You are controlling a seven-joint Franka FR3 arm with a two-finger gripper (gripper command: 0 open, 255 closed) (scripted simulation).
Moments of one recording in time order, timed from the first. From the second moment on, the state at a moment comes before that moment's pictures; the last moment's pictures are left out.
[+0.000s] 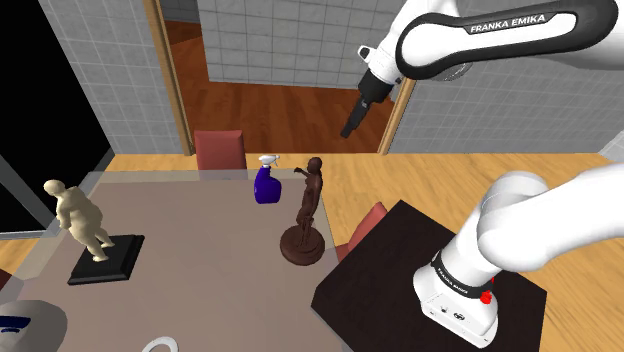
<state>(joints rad) 0.08 -0.63 -0.15 -2.62 0.12 2.25 -0.54</state>
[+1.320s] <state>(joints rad) 0.40 0.24 -0.43 -2.32 1.11 2.63 -1.74</state>
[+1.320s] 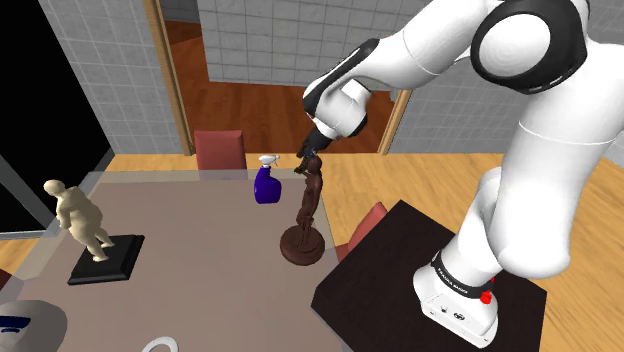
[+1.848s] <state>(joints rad) 0.29 0.58 -0.31 -2.03 1.35 2.54 -2.04</state>
